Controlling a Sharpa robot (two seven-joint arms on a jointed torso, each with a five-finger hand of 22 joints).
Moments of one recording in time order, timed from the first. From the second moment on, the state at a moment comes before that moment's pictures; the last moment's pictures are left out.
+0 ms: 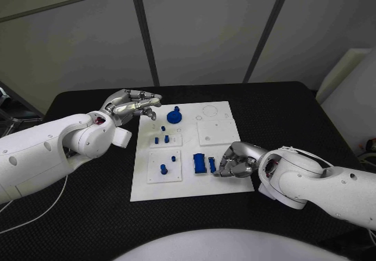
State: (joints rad) left arm 1.09 -0.87 0.10 1.45 -0.18 -0.12 0.23; left_hand 1.39 -0.12 0.33 0.04 0.16 0.99 0.18 0.14 0.07 1.01 0.11 0.41 0.16 1.05 0.04 0.95 0.48 0.19 1.05 0.14 0.46 0.99; right arm 0.88 -1.00 0.08 1.89 -1.38 -0.25 -0.48; right_hand 1.27 -0.08 -0.07 0.27 0.28 1.11 0.05 0.31 0.44 1.43 -0.03 1.18 1.28 1.47 -0.09 1.48 1.31 0.06 1.46 0.02 1.43 1.31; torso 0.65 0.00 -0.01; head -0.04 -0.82
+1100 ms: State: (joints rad) left arm 1.09 -0.87 0.10 1.45 -0.18 -0.12 0.23; left_hand 1.40 -0.11 0.33 0.04 0.16 0.99 0.18 0.14 0.07 1.01 0.11 0.41 0.16 1.05 0.04 0.95 0.47 0.19 1.05 0.14 0.46 0.99; right arm 0.88 -0.94 0.08 1.83 -1.39 -0.25 -0.49; right_hand 1.34 -0.03 -0.11 0.24 0.25 1.12 0.04 0.31 0.45 1.43 -0.03 1.18 1.29 1.47 -0.09 1.48 1.31 0.06 1.46 0.02 1.43 1.31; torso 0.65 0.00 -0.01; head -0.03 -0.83
